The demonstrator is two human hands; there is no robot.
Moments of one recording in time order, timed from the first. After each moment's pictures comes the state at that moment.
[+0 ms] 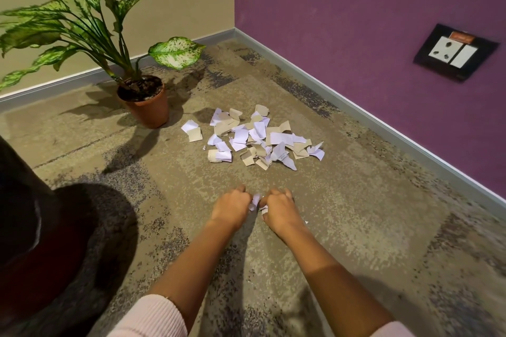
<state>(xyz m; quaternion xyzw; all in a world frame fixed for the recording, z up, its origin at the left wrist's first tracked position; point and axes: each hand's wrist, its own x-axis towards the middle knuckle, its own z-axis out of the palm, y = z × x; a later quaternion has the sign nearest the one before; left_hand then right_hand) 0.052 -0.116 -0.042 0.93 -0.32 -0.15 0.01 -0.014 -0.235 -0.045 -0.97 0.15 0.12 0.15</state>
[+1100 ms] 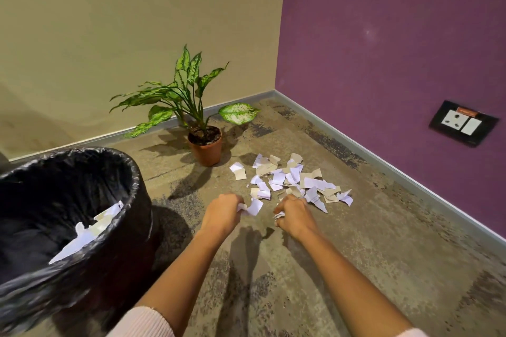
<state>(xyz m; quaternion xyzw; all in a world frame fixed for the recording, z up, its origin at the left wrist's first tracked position) 0.063 0.001 0.076 0.96 -0.20 -0.04 0.18 0.008 -0.184 0.069 -0.97 0.12 0.05 0.19</state>
